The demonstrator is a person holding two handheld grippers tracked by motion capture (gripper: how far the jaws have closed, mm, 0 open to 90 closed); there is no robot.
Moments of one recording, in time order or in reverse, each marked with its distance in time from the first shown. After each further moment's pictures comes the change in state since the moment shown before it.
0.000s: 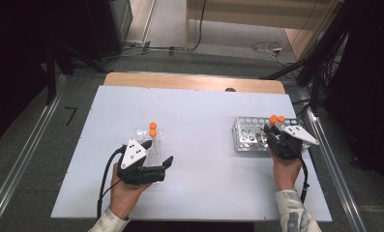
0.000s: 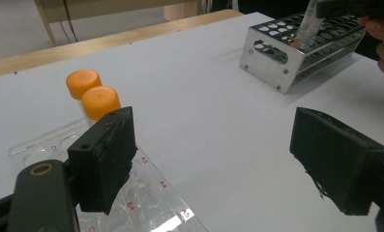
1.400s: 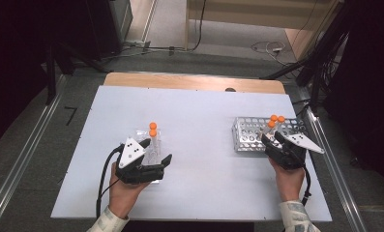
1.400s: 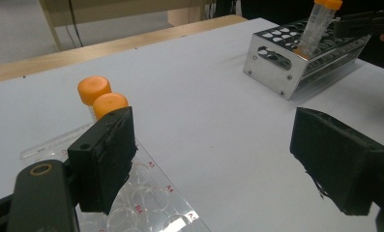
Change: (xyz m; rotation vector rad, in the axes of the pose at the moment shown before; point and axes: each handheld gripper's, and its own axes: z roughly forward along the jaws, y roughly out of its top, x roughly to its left) left arm 0.002 0.003 -0.003 -0.019 0.011 -0.006; right arm 0.000 -0.013 -0.020 0.039 0.036 0.026
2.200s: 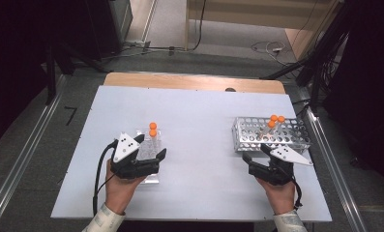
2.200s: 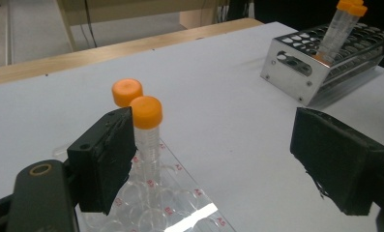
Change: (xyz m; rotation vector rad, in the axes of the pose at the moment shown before) left arm 0.012 0.002 -0.001 0.001 0.039 -0.016; right arm 0.048 -0.012 -0.030 0.042 0.179 -0.081
